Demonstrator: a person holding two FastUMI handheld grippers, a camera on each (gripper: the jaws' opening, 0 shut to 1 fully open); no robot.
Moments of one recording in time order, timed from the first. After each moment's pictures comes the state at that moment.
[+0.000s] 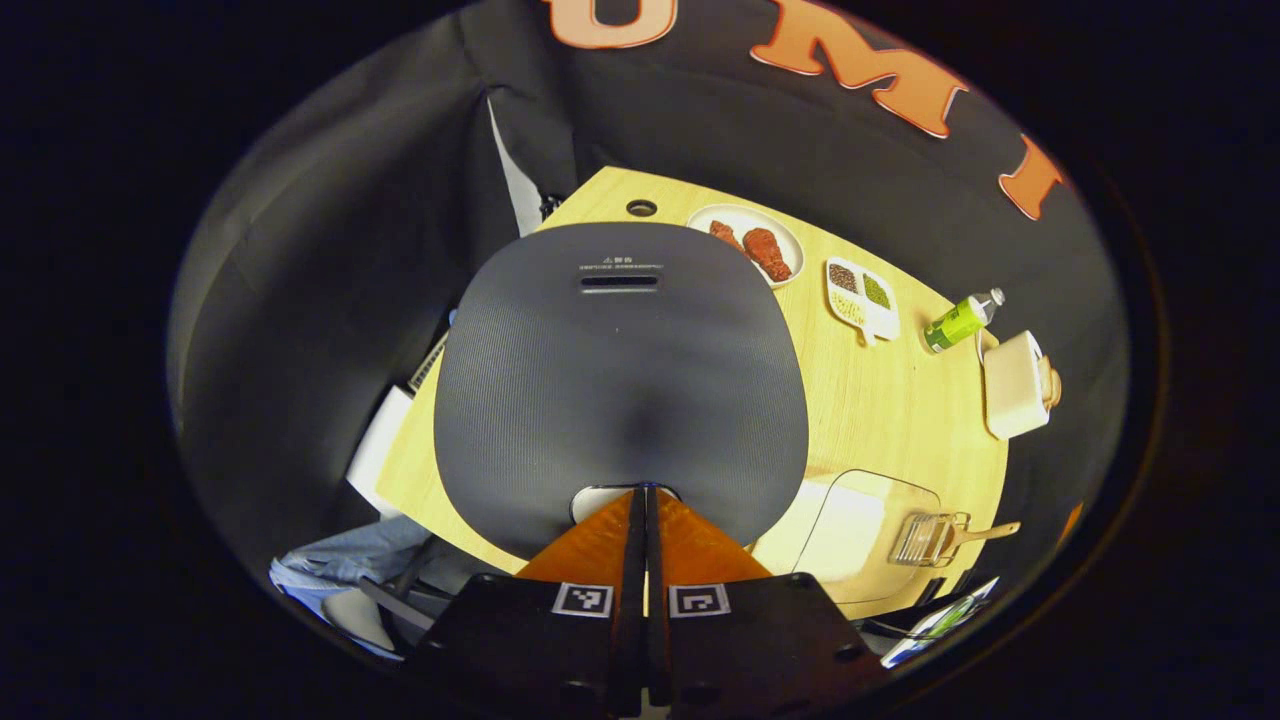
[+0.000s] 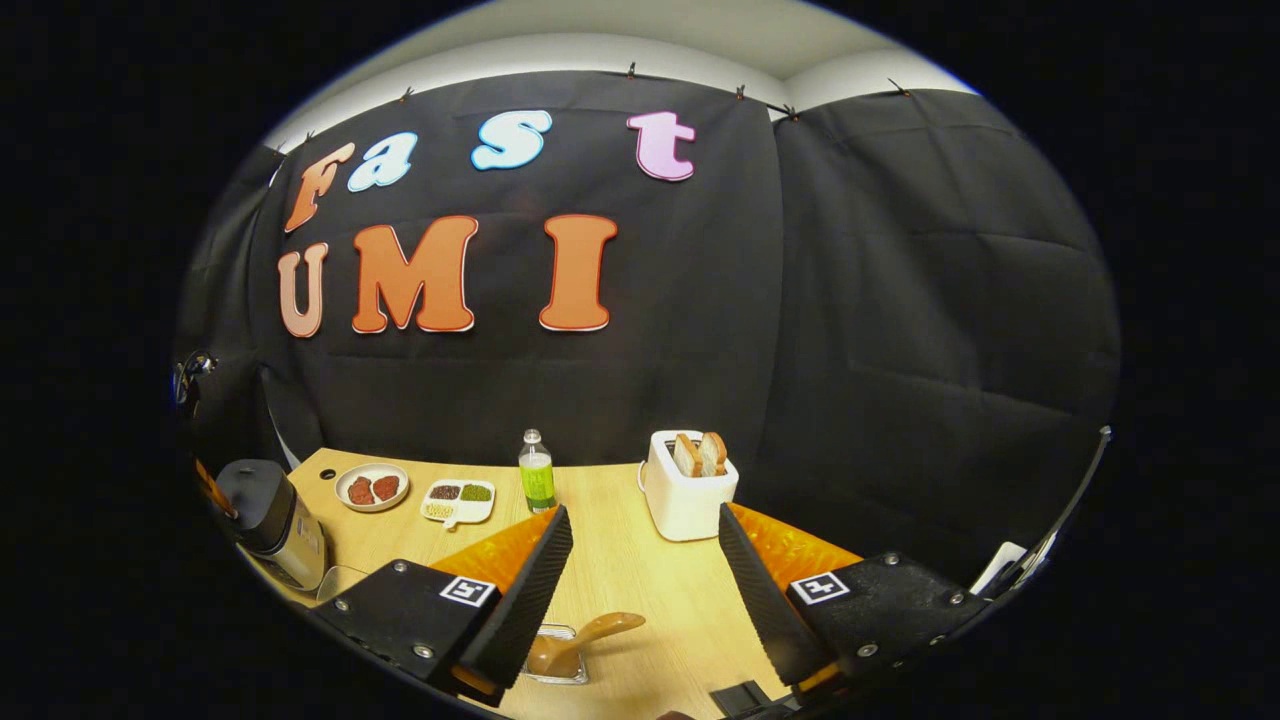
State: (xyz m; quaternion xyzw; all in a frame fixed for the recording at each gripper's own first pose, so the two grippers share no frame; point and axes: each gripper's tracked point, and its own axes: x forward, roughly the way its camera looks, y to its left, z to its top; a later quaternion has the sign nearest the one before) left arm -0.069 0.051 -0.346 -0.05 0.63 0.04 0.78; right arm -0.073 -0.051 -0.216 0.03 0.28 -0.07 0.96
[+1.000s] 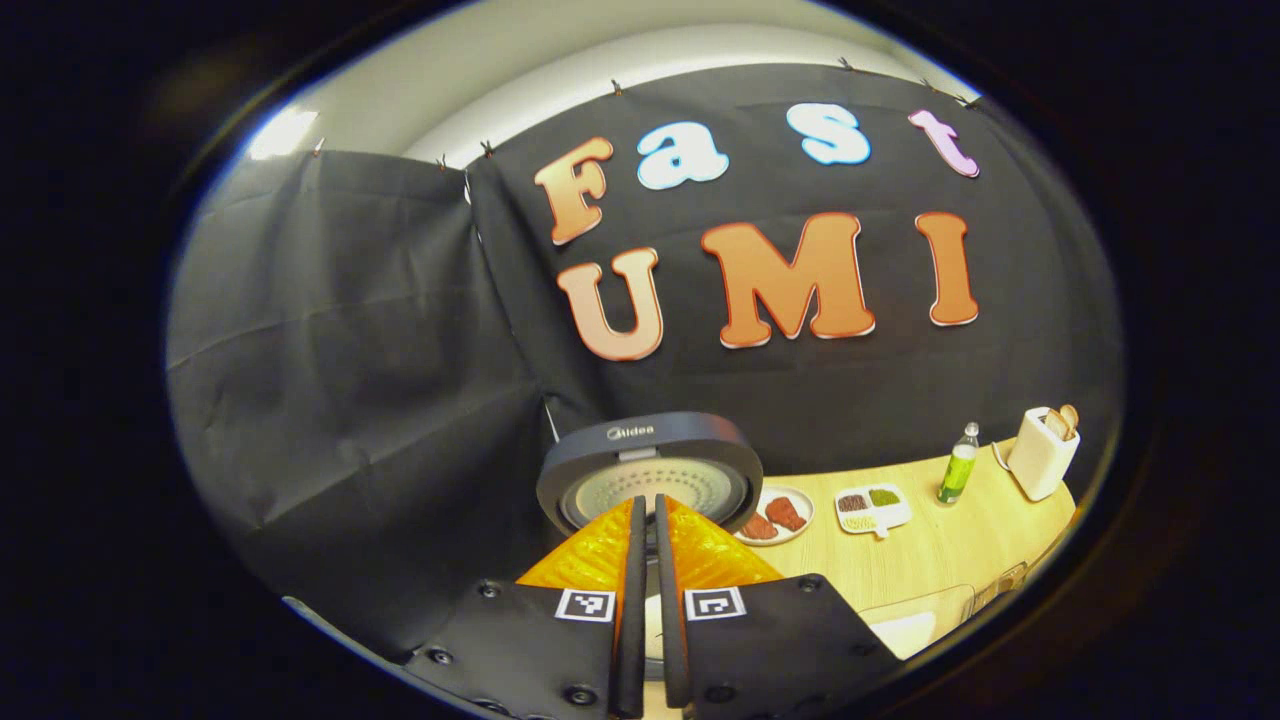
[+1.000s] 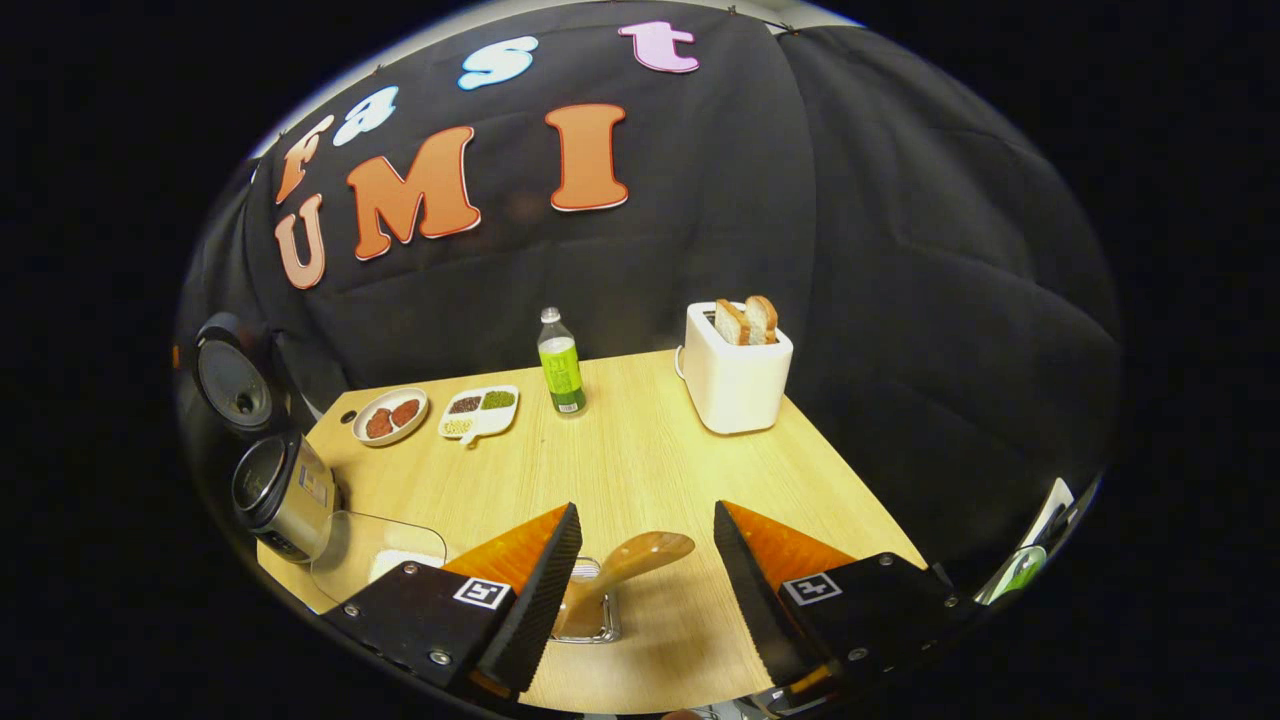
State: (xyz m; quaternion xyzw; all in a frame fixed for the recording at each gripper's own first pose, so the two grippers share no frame) left arm -0.007 0.053 -0.141 0.10 0.19 0.08 0.97; right arm -0.103 -0.018 -0.337 0.08 0.41 -0.02 0.91
